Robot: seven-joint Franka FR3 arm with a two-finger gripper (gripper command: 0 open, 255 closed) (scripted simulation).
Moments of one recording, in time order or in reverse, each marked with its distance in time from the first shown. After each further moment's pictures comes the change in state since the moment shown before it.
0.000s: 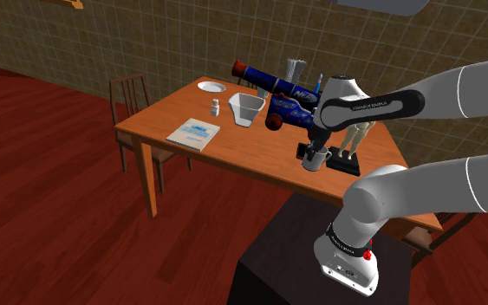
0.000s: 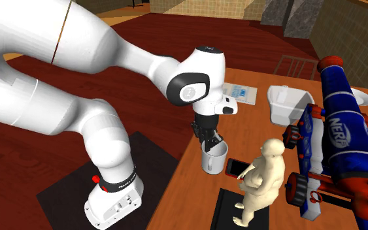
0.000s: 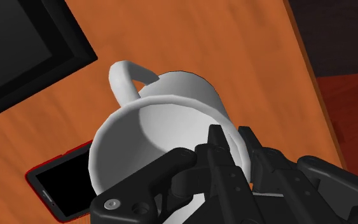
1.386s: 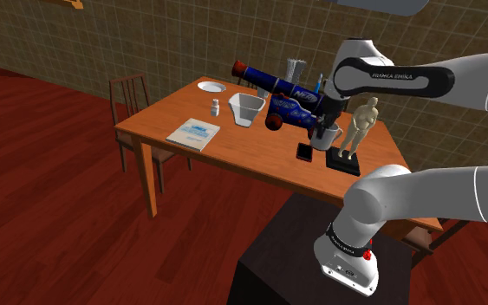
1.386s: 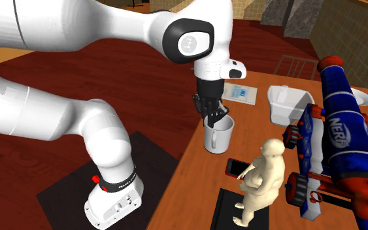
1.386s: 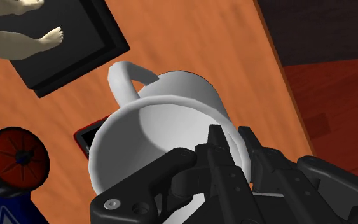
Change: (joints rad) arm 0.026 -0.112 0.071 0.226 0.078 -0.336 -0.030
